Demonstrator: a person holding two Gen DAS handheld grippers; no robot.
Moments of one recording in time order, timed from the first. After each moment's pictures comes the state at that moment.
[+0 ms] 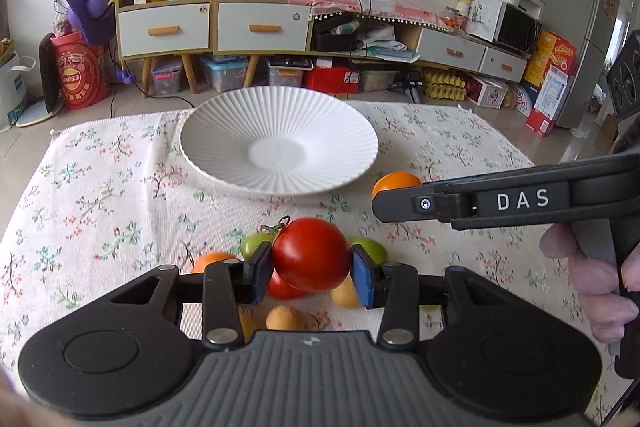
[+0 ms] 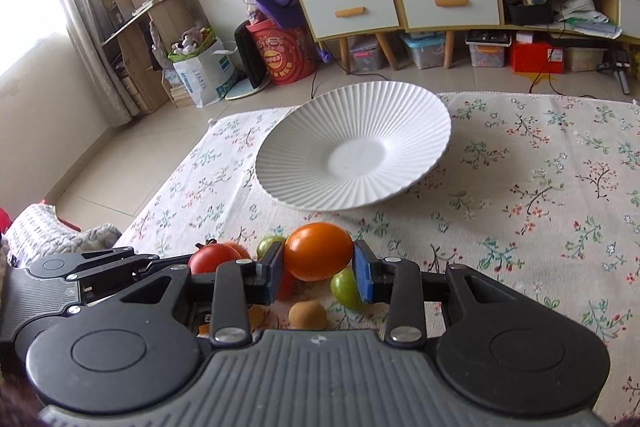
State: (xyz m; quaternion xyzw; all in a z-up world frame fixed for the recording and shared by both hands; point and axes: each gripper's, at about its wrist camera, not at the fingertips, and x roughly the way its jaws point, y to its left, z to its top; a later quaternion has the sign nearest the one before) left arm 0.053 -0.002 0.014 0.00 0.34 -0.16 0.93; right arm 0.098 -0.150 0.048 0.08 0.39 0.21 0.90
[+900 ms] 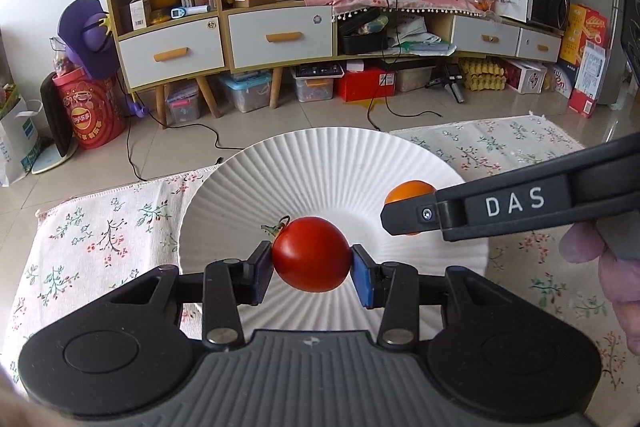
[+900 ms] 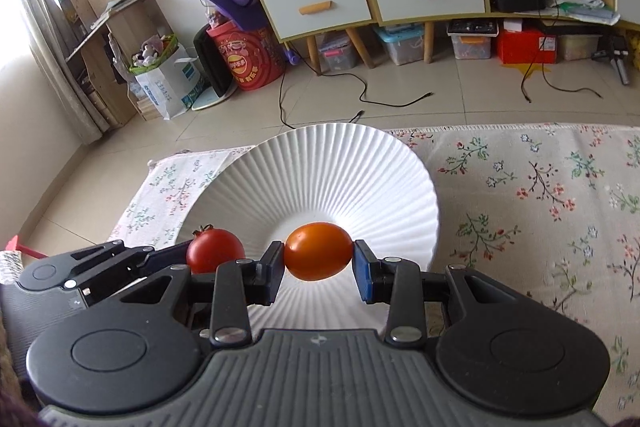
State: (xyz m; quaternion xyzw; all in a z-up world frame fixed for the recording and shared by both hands) left arm 0.156 -0.020 -0.003 0.07 0.33 -0.12 0.93; right arm 0.197 -0.146 0.026 0.08 0.40 0.18 0.89
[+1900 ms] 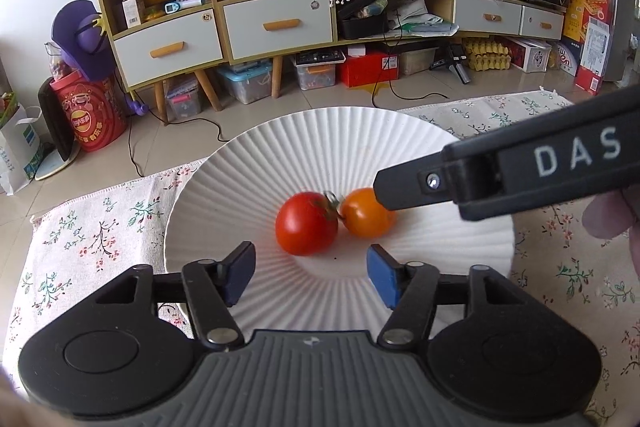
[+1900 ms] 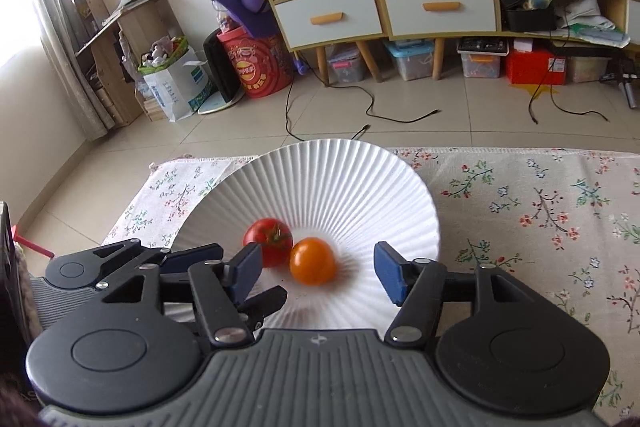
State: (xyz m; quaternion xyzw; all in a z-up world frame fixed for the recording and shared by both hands) left arm 0.167 -0.027 -0.006 0.10 0.35 -0.12 0.93; right arm 0.193 -0.152 0.038 0.08 0.38 0.19 0.90
